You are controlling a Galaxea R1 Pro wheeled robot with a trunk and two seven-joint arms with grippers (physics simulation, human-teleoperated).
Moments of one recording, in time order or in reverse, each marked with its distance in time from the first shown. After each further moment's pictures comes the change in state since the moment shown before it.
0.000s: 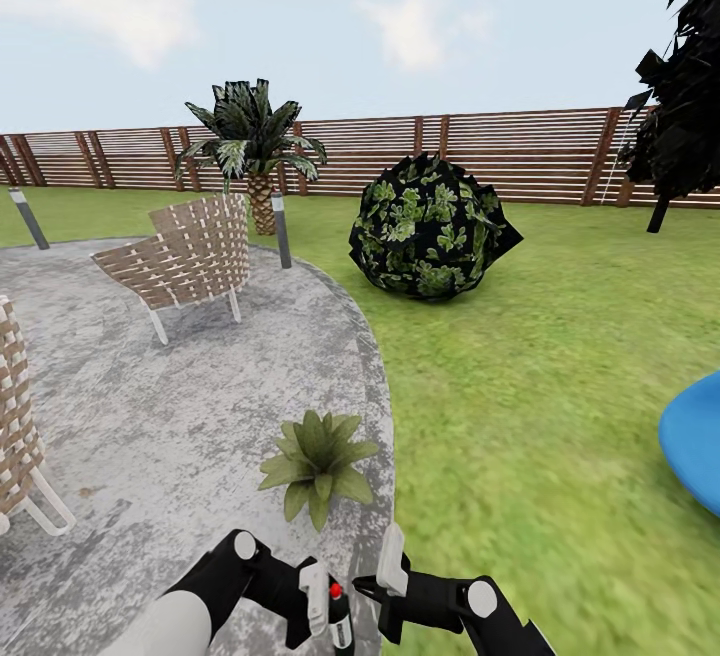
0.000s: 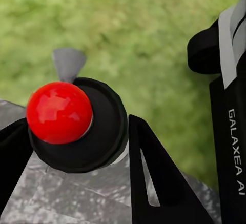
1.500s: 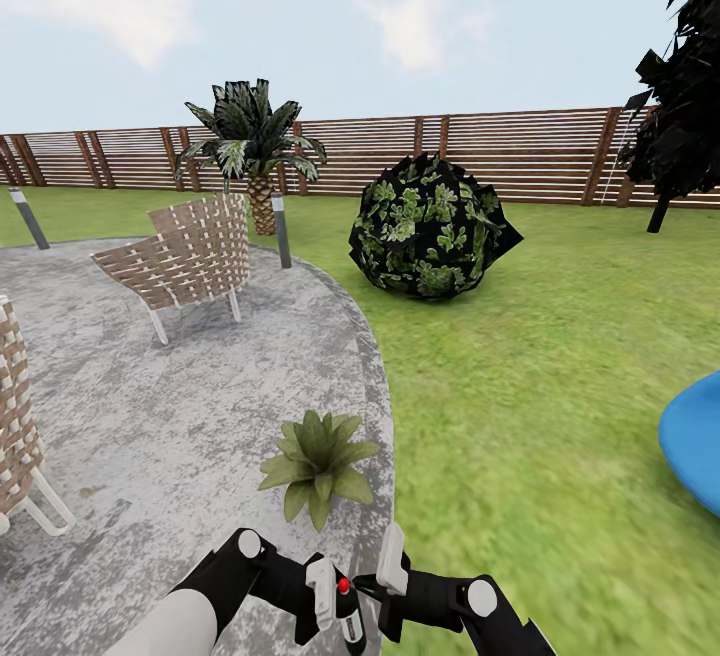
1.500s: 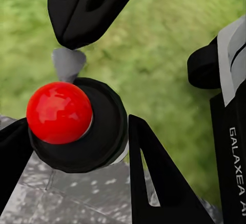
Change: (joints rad) left arm -0.005 -0.016 0.006 0.005 0.032 -0.013 0.000; right arm 0.000 0.000 0.000 -0.005 0.000 0.000 -0.001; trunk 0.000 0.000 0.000
